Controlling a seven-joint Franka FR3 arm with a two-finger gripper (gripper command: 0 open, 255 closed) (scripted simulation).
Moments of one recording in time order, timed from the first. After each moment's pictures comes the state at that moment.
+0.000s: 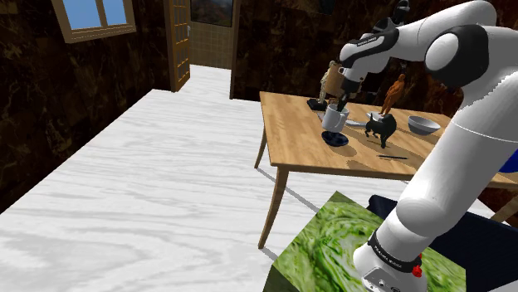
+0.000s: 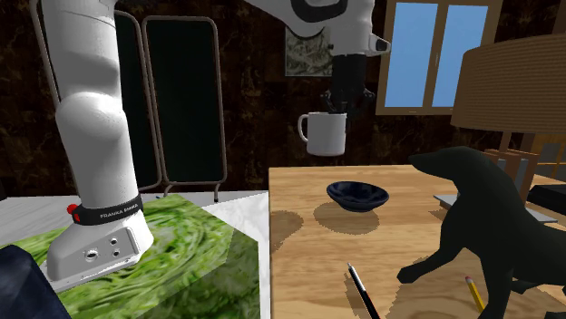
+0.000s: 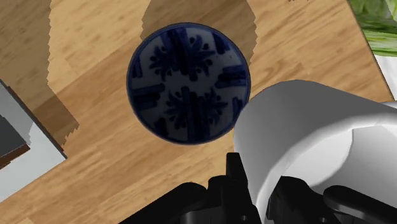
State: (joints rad) arm -0.19 0.06 -0.60 -1.91 0.09 1.98 -1.04
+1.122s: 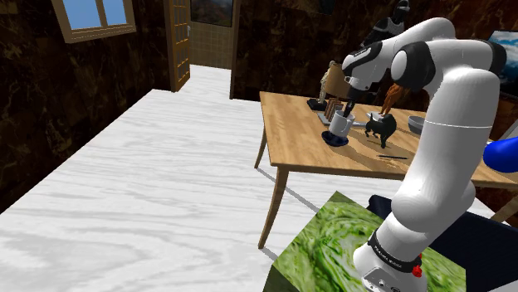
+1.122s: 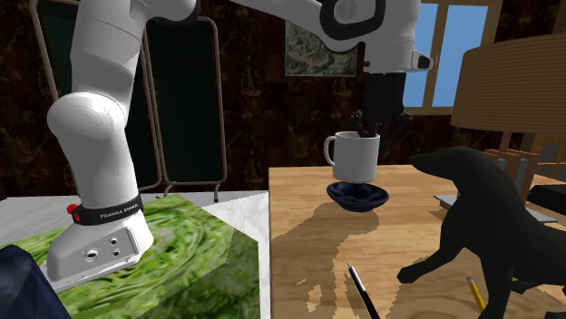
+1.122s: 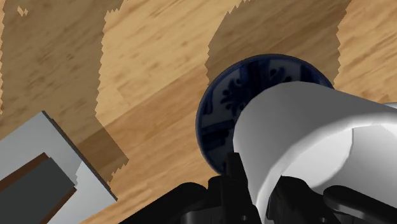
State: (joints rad) arm -0.33 0.31 -0.63 -1.75 0.26 2.00 -1.26
